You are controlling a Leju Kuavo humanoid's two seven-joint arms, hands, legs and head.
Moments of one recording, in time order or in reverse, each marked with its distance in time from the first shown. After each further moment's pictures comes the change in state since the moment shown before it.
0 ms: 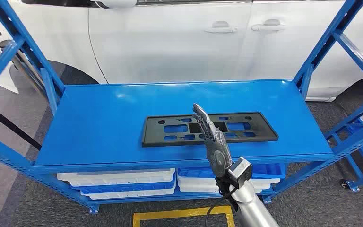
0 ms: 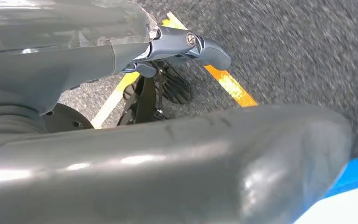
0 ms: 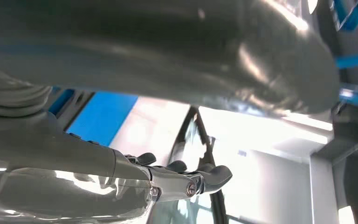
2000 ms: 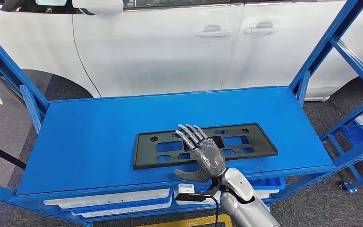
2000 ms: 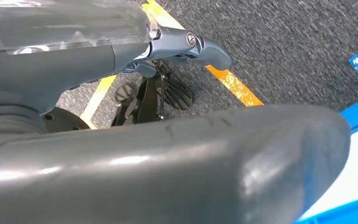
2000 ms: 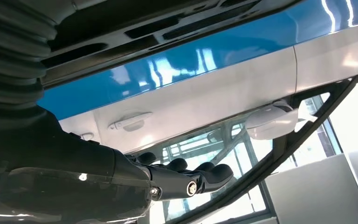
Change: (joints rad) left arm -0.008 0.002 -0.016 0.006 0.000 -0.004 -0.024; right arm -0.050 -0.066 0.120 0.228 0.890 -0.556 0.235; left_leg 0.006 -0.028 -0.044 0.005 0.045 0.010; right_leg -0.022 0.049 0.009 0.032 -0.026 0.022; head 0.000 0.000
